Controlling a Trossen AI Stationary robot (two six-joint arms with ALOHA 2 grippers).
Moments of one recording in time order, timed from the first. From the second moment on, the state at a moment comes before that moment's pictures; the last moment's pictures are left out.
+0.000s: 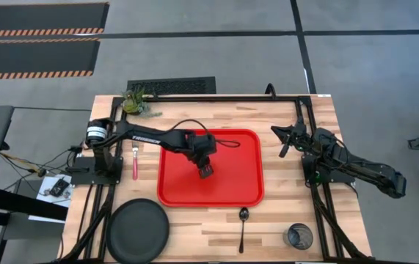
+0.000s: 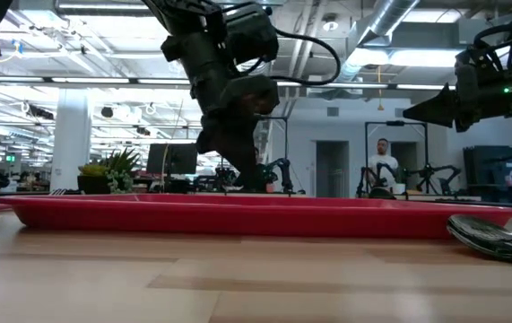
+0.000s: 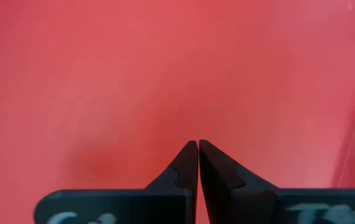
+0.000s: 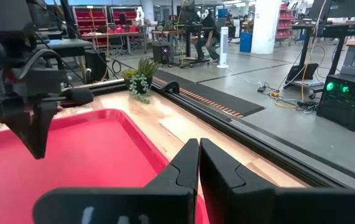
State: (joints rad) left arm 0.08 1.87 1.27 -0.49 0.07 -0.36; right arm -0.47 0.09 0.00 0.04 0.11 0.03
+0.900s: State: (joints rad) left arm 0.12 2.00 1.29 -0.38 0.02 -0.44; right arm -0.47 0.09 0.01 0.04 0.10 0.03
